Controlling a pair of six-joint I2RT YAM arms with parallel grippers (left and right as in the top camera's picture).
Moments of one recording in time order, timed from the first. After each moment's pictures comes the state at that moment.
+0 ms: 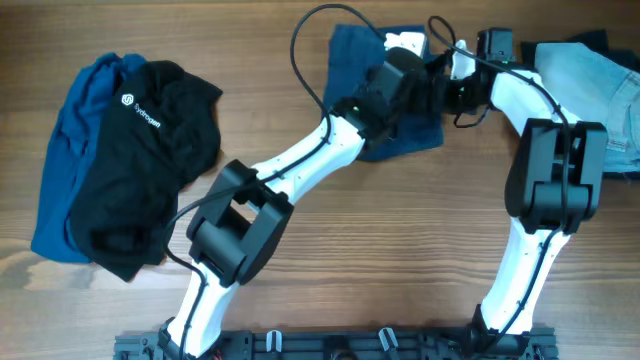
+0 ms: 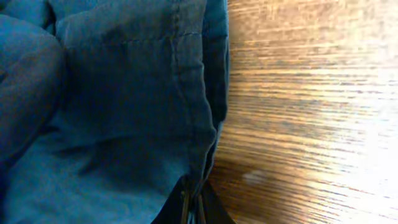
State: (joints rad) left arm -0.73 2.19 1.71 -0.05 -0.02 -0.49; right arm -0.07 2.27 1.61 -0.58 -0.44 0.05
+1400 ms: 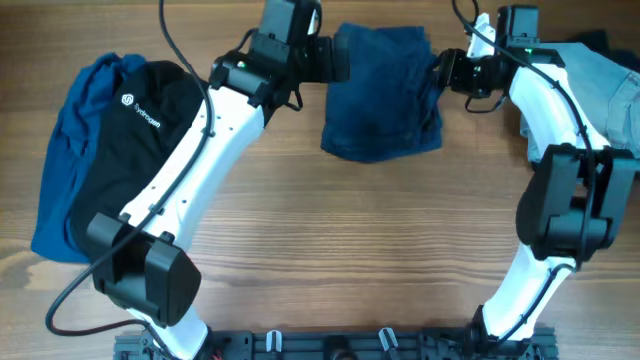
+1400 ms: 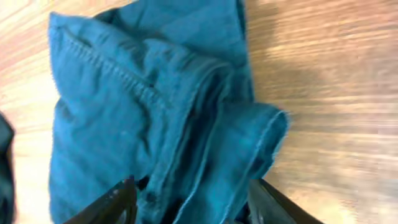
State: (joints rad) left arm -0.46 1.83 1.72 -0.62 0.00 -0.36; right arm -0.07 2.08 1.61 -0.60 -0.42 0.18
